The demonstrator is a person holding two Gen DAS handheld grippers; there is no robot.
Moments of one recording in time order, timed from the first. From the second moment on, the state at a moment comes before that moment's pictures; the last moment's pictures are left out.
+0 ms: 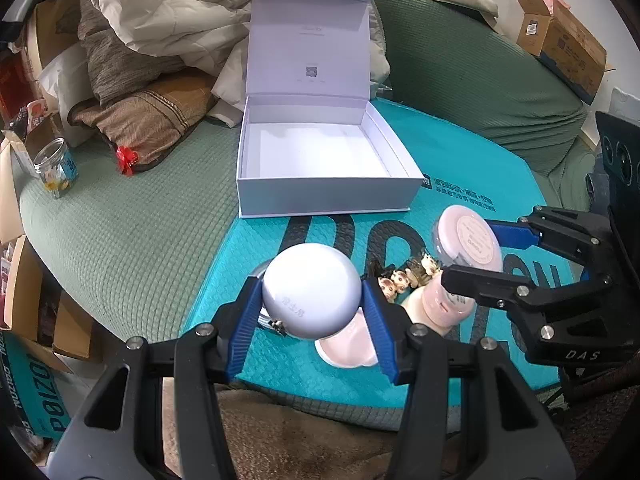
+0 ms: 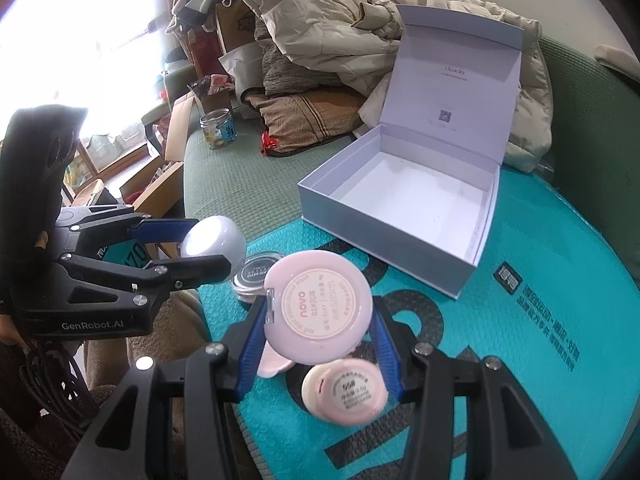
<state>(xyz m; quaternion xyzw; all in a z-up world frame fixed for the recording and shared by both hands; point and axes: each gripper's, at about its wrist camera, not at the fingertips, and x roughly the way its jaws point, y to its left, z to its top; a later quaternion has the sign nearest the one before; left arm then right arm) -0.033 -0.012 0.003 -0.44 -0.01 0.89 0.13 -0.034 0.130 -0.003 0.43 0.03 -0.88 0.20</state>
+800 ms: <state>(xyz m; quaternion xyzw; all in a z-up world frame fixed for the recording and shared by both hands) -0.099 0.000 0.001 -0.46 0.01 0.88 0.14 -0.103 0.140 0.000 0.41 0.06 -0.89 0.20</state>
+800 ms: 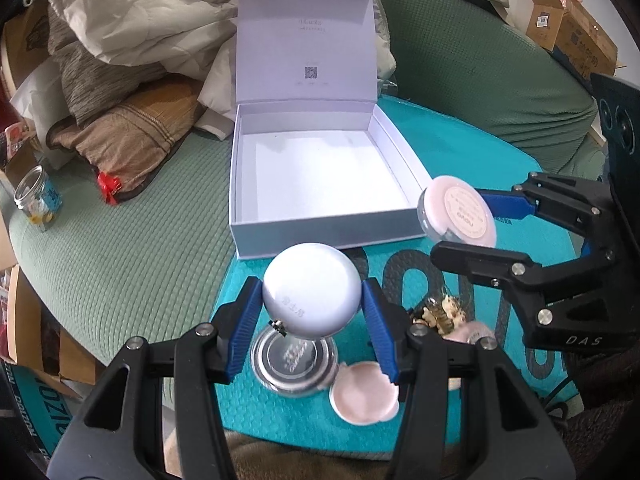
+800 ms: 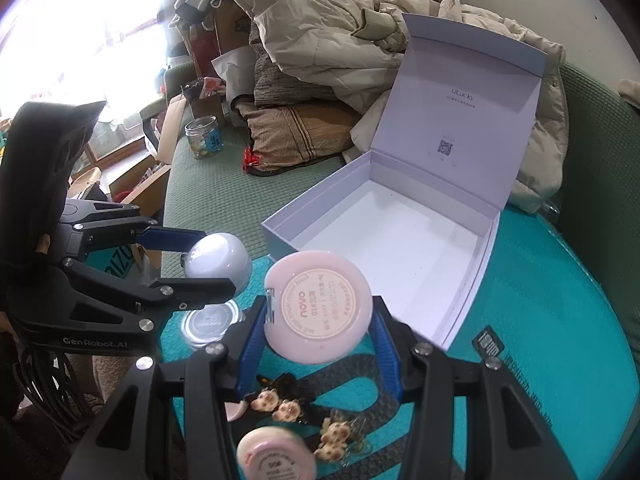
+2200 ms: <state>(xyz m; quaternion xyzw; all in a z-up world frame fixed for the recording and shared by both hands) -0.271 0.035 -0.037 -0.48 0.07 0.86 0.16 -0.247 0.201 -0.045 0.45 0.03 -0.88 0.13</state>
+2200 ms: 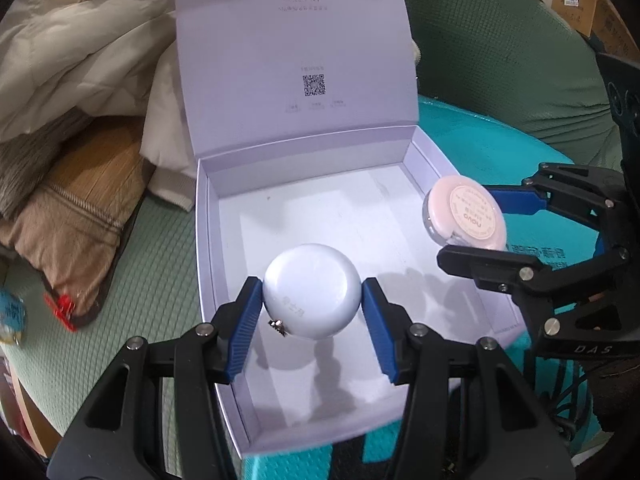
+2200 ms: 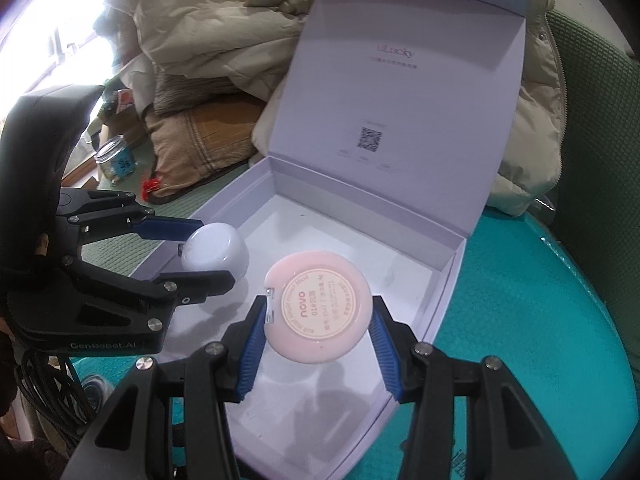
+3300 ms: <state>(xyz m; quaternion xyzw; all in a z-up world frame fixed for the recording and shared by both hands) -0.362 0.059 -0.079 -0.53 0.09 0.82 0.17 -0.319 0.220 -0.091 0.50 0.04 -0.86 0.10</state>
